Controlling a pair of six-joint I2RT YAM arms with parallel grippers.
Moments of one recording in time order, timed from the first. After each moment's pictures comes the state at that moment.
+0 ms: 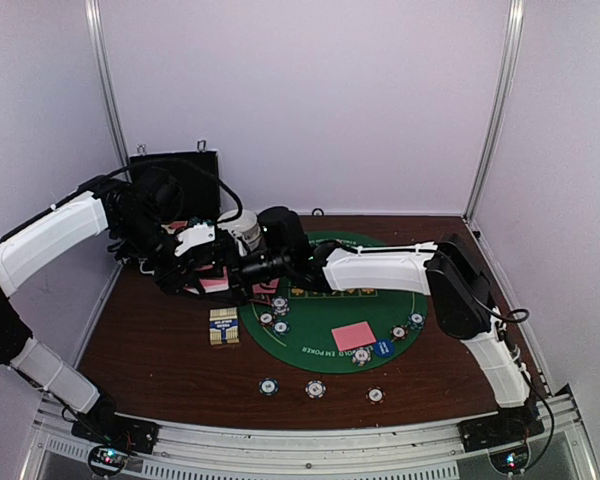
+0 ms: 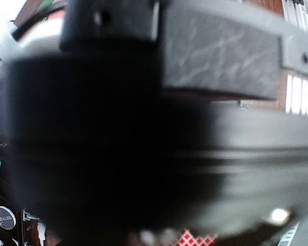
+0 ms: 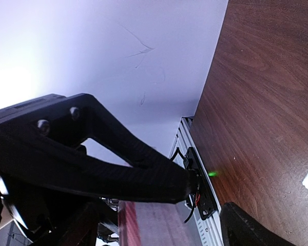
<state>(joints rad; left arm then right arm) -0.48 1.46 1.39 -1.13 0.36 0.78 0.98 2.35 1.91 0.23 -0.79 1.26</state>
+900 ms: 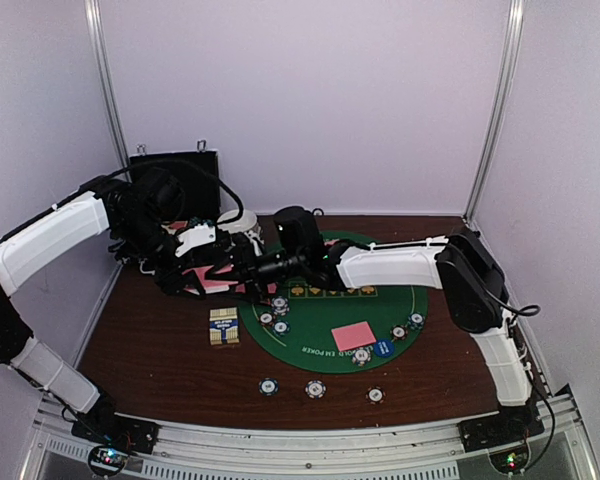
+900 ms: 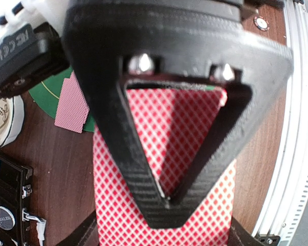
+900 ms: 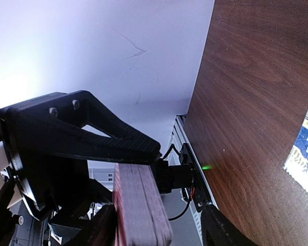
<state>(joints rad) -0.48 1.46 1.39 -1.13 0.36 0.78 0.93 2.28 1.78 0.26 -0.81 1.27</state>
